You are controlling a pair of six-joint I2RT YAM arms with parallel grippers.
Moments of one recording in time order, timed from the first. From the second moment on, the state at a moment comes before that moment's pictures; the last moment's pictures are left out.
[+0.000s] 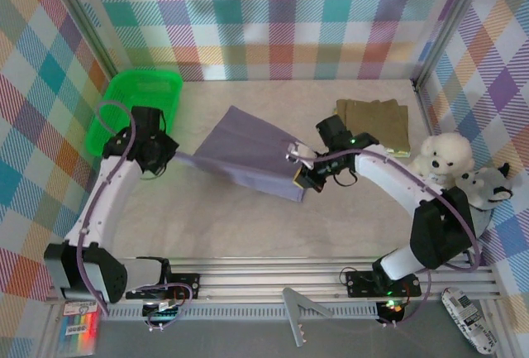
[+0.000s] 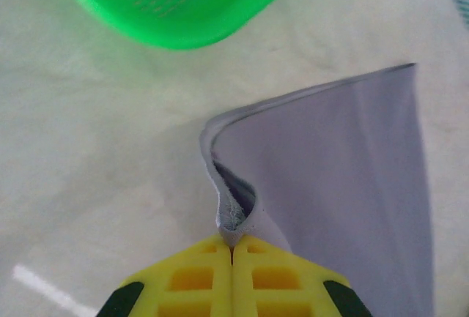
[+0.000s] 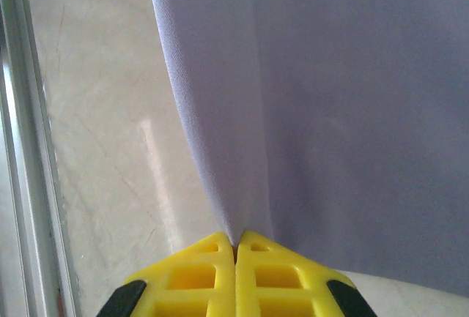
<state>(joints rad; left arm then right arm) -0.10 1.29 1.23 -0.91 -0.09 -0.93 0.47 1.51 1.15 -0.81 -0.58 -0.60</state>
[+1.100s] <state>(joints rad) -0.25 2.36 2.24 -0.99 -0.07 -0.72 0.21 2.05 1.53 -0.86 -0.43 -0.44</state>
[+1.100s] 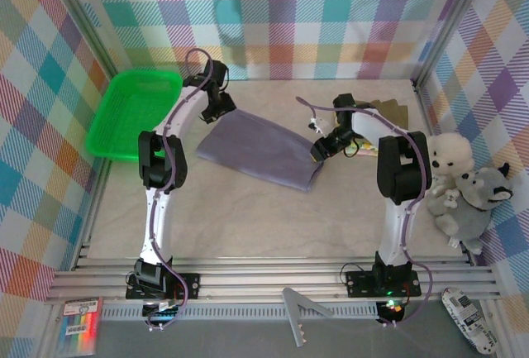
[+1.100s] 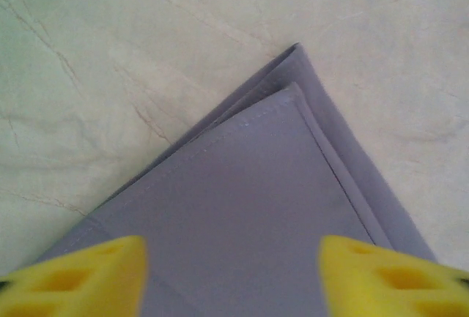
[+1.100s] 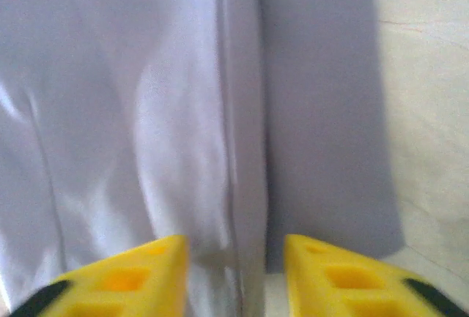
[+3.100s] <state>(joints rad) -0.30 1.63 1.22 -0.69 0.08 -0.83 0.37 1.25 0.66 -0.22 -0.09 0.54</state>
